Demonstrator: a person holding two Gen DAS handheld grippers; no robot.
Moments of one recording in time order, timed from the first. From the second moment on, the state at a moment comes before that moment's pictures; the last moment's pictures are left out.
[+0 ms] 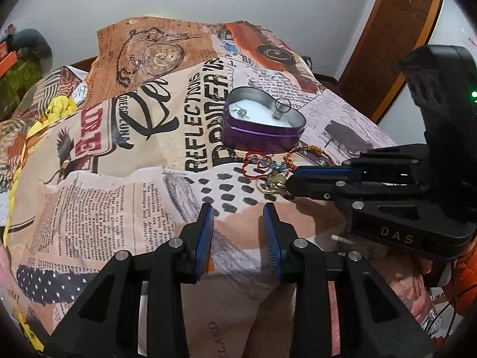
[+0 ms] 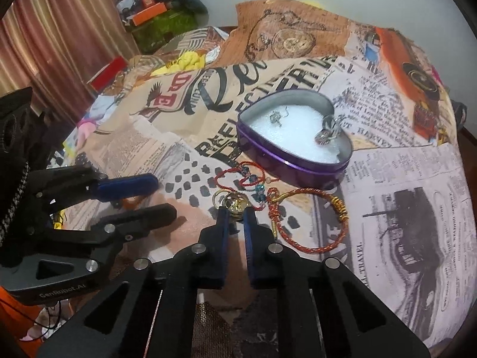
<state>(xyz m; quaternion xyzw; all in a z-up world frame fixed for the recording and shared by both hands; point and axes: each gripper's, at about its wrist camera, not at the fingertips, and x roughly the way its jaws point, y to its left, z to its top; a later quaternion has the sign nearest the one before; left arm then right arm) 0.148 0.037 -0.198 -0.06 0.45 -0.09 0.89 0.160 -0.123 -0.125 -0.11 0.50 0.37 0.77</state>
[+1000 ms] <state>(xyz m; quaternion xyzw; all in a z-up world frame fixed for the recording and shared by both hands) 0.149 0.040 -0.197 -0.07 0.44 -0.10 0.89 0.171 -0.120 -0.120 -0.11 0.50 0.37 0.78</state>
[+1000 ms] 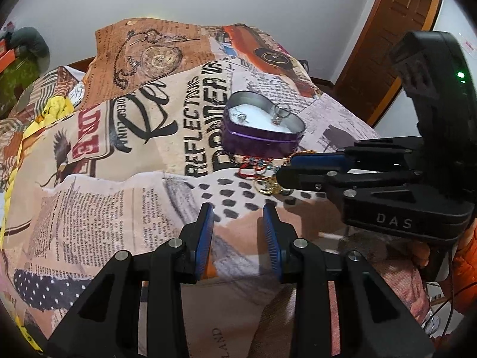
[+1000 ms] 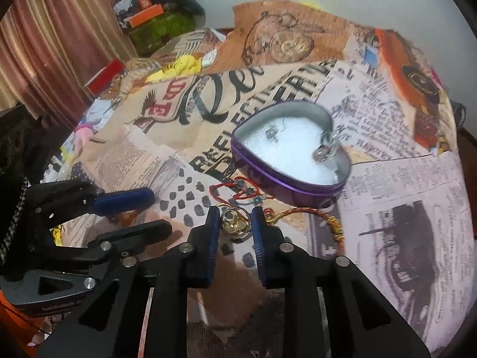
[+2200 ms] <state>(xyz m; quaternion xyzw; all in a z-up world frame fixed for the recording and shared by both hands) 0.194 -0.016 -0.206 0.00 0.46 -0.11 0.88 0.180 -0.191 -0.118 -0.05 0.49 0.34 0.80</state>
